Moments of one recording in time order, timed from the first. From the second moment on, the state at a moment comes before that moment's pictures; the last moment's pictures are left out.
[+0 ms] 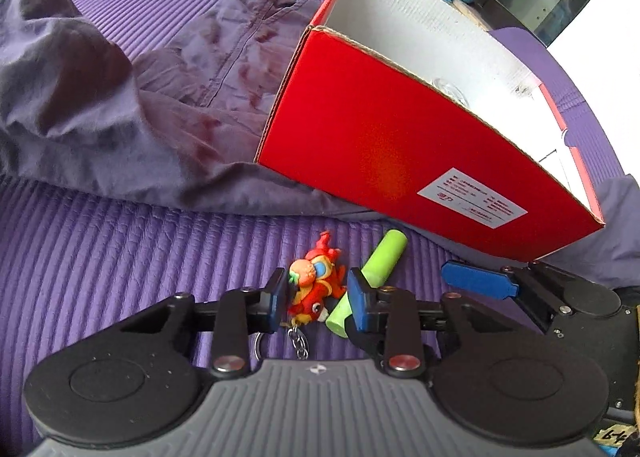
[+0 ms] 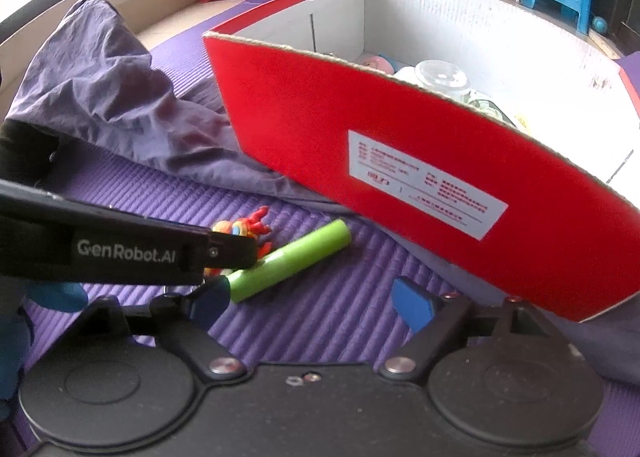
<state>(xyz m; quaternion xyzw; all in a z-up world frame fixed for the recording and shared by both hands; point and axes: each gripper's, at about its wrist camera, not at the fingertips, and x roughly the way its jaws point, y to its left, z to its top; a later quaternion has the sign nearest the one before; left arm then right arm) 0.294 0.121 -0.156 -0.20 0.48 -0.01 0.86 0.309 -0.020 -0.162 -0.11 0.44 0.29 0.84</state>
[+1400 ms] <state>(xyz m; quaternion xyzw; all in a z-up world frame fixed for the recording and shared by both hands) 0.253 0.085 -0.132 -0.16 0.46 -0.01 0.87 0.275 -0.078 -0.140 -0.07 0.45 0.26 0.85</state>
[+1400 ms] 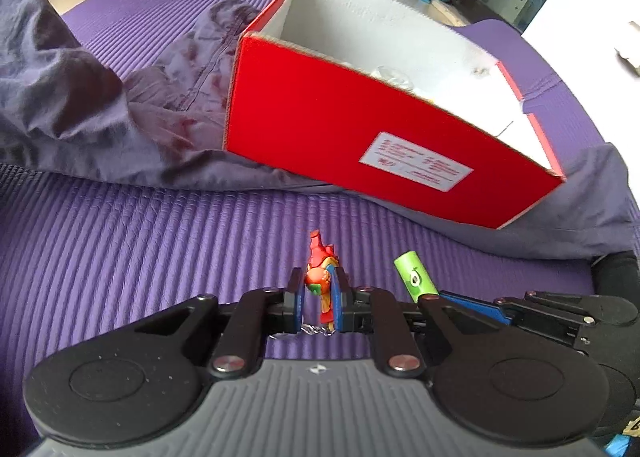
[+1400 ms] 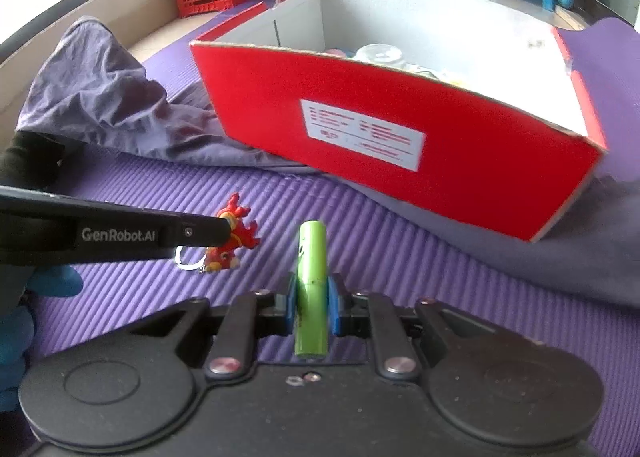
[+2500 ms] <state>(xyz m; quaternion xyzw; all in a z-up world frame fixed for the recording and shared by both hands) 0.267 0.061 0.038 -0.10 0.37 -0.03 0.92 0.285 -0.137 0.023 -0.04 0.33 0.23 0.91</state>
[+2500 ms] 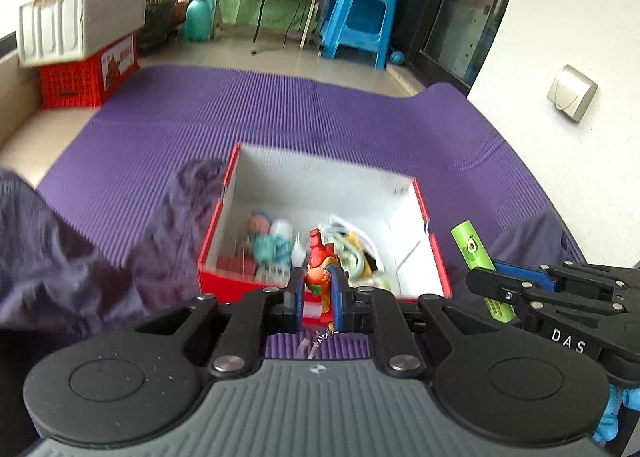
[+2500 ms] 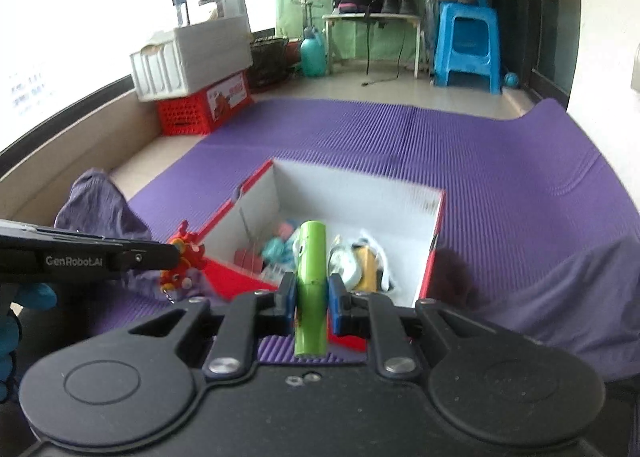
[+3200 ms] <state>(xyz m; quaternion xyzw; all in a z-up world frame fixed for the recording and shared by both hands) 0.383 0.064 0.014 -0.03 0.39 -0.01 0.92 0.362 -0.126 -0.018 -0.06 0.35 0.20 0.91</state>
